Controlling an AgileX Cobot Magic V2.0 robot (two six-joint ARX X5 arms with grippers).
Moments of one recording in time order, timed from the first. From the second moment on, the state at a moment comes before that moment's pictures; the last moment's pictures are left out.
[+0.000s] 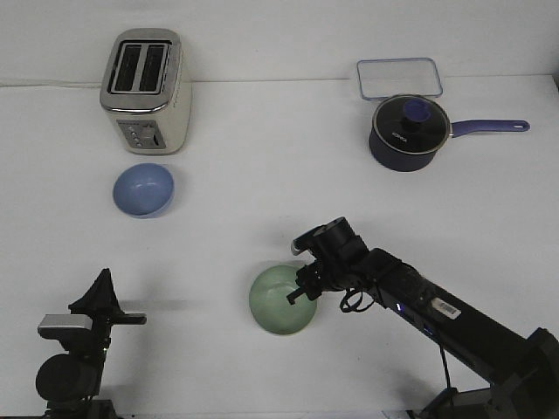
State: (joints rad) left arm -0.01 0.00 0.03 0.16 0.00 -0.02; right arm 0.60 1.49 0.95 -0.51 -0.31 0.17
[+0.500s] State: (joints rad) left arm -0.01 0.00 0.03 0.16 0.00 -0.02; right arm 0.60 1.51 0.95 -0.51 -0.29 0.17
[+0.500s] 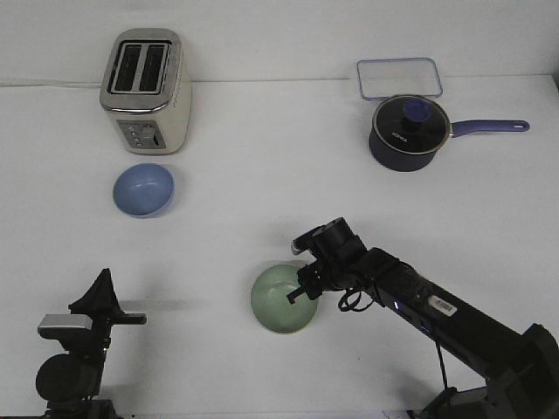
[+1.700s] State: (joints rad) left arm -0.01 0.00 0.03 0.16 0.00 -0.02; right arm 0.19 0.96 0.99 -0.61 -0.03 0.02
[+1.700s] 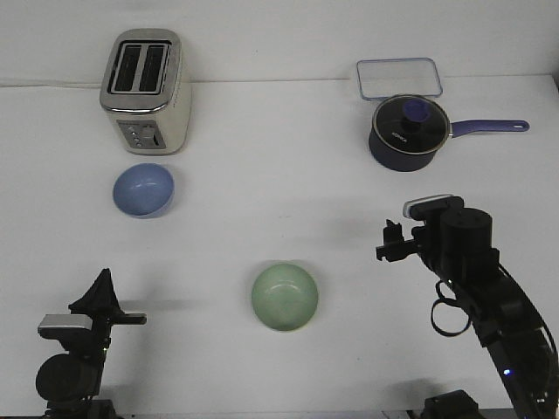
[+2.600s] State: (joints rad) left arm -0.01 0.00 0.03 0.16 0.00 -0.02; right arm 0.18 0.55 0.48 -0.23 0.00 0.01
